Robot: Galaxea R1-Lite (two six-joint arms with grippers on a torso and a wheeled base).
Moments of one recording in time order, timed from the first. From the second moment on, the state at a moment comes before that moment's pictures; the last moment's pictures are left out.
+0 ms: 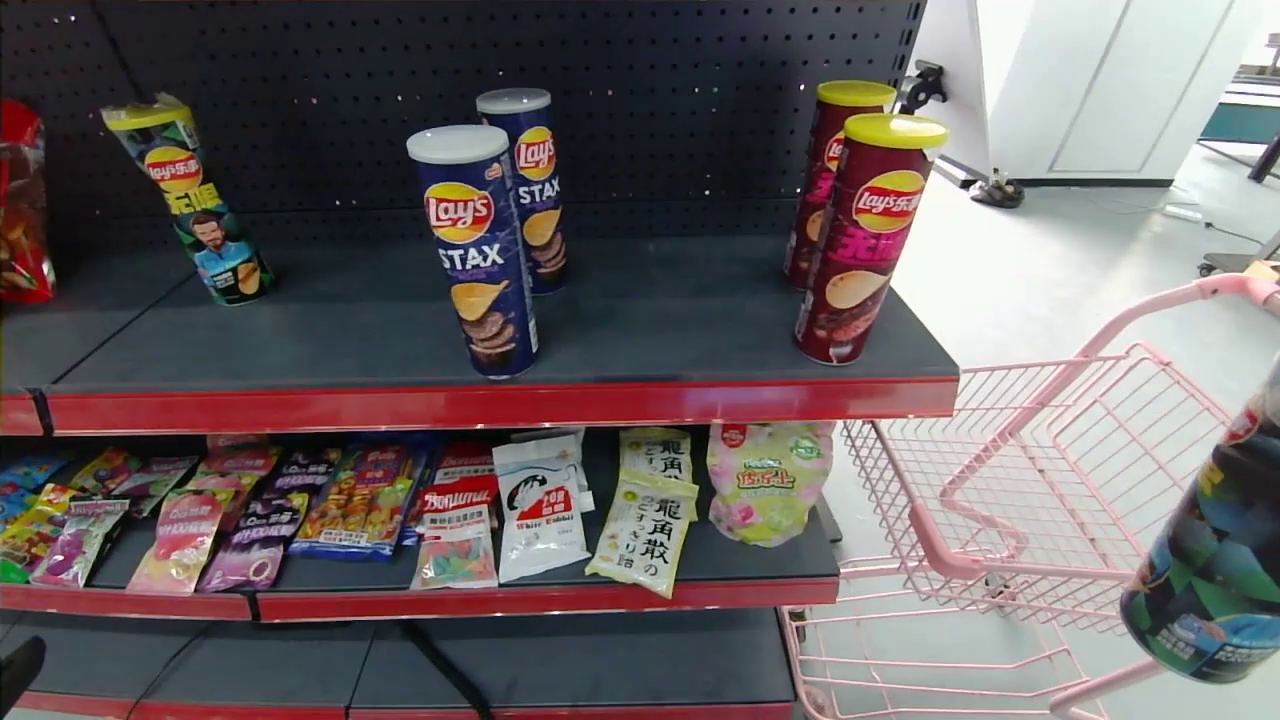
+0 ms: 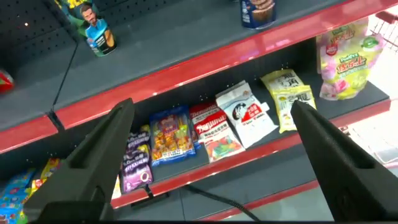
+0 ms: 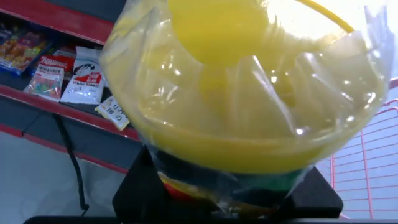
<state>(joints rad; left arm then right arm) -0.27 0.45 -0.46 0.06 0.10 0.27 0.30 0.81 -0.60 -0.04 -0.07 -0.20</state>
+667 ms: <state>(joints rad) -0.27 0.45 -0.46 0.06 0.10 0.27 0.31 0.81 -0.61 -0.04 0.00 -0.20</state>
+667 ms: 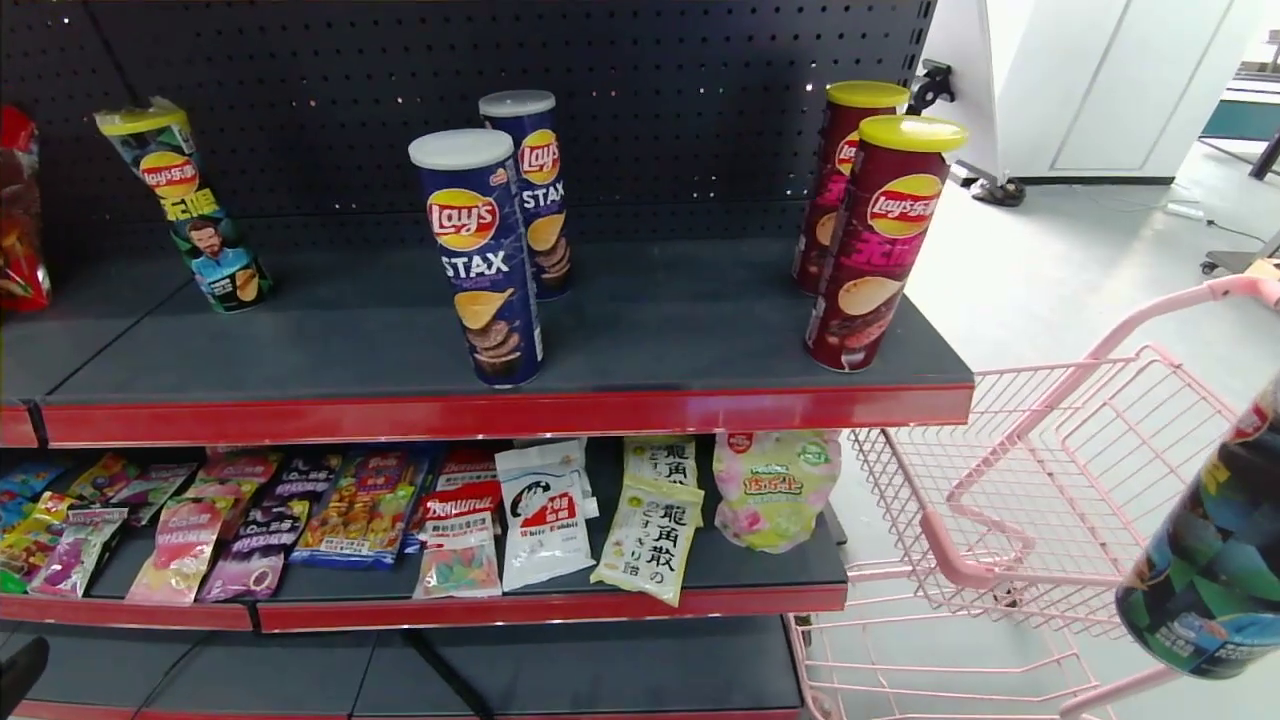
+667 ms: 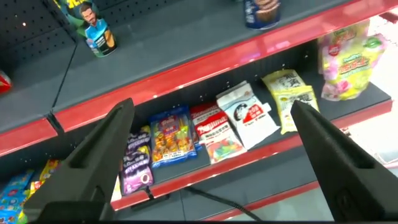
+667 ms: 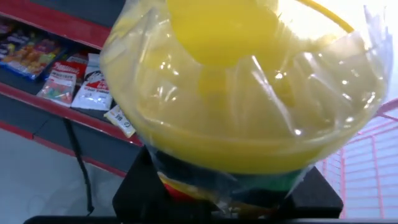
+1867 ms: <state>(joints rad) -0.27 0.44 -0.45 0.06 0.10 0.27 0.55 0.89 -0.63 -0.05 0.17 -0.21</state>
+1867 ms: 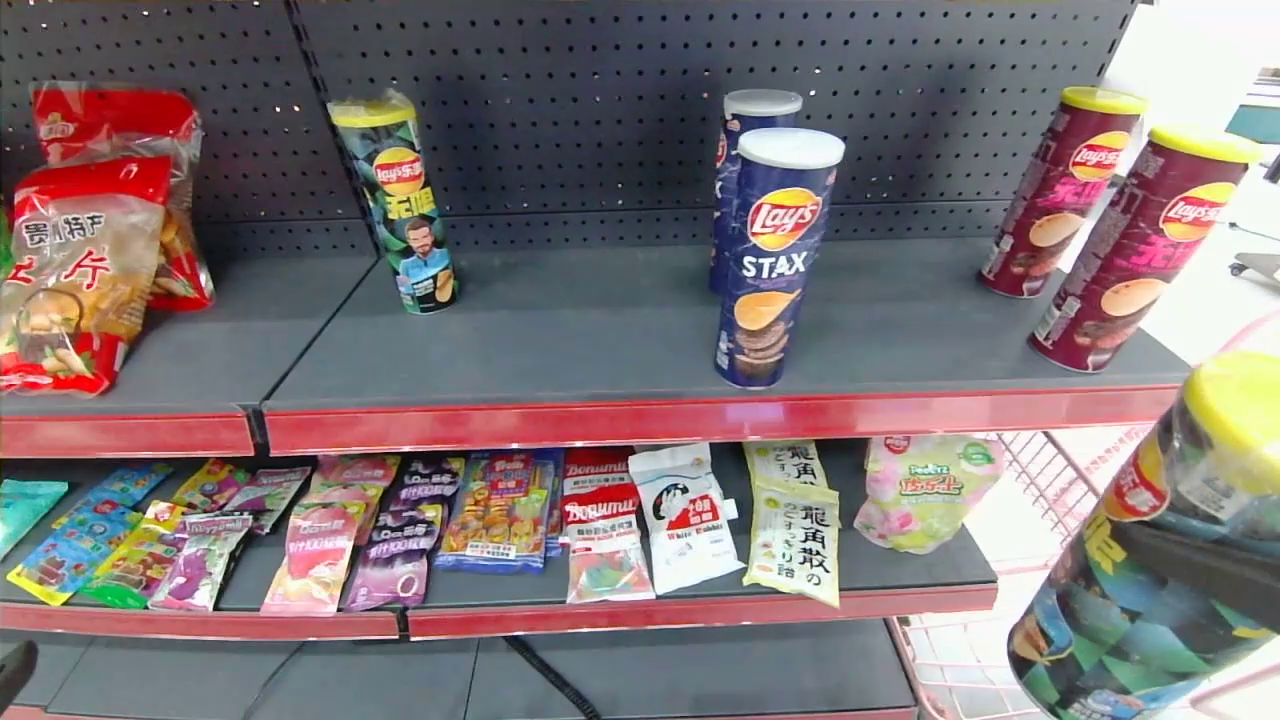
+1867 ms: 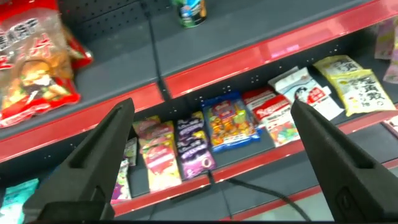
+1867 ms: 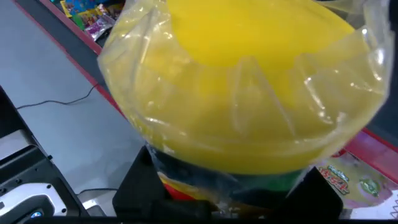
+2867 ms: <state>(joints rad) -0.27 0.44 -0.45 0.06 0.10 0.28 0.59 0.90 -0.64 -0.05 0.17 -0.21</state>
